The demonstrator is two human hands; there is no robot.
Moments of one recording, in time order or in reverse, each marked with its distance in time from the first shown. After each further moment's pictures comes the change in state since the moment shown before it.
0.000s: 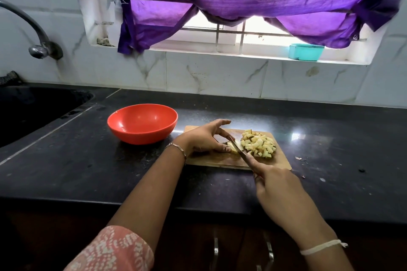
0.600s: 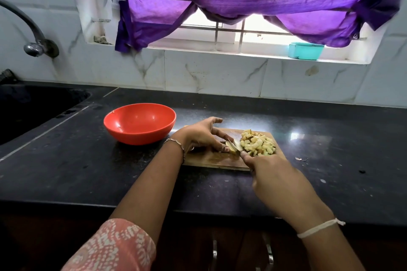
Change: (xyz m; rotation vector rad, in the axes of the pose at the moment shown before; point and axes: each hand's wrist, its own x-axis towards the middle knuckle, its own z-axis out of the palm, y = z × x) left_hand 0.009 -0.003 -0.006 -0.271 -0.026 -0.105; right_hand 0.015 -0.013 -0.016 -0.204 -0.067 -0.066
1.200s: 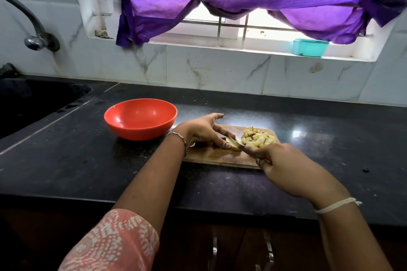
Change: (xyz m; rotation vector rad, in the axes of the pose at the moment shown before) left_hand 0.004 0.002 -0.003 -0.002 -0.030 -0.035; right_hand 0.026 0.027 -0.011 0.105 -0.159 -0.093
